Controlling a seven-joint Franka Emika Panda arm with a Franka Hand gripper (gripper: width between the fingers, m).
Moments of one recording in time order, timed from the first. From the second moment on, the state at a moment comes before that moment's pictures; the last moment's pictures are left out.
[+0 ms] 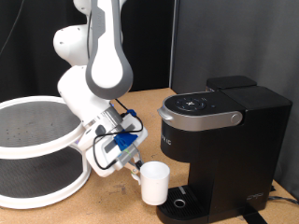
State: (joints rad) arm 0.41 0.12 -0.43 -2.60 1.90 2.55 -1.75
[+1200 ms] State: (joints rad) arm 0.43 0.22 -0.34 -2.52 2.08 2.56 -1.82
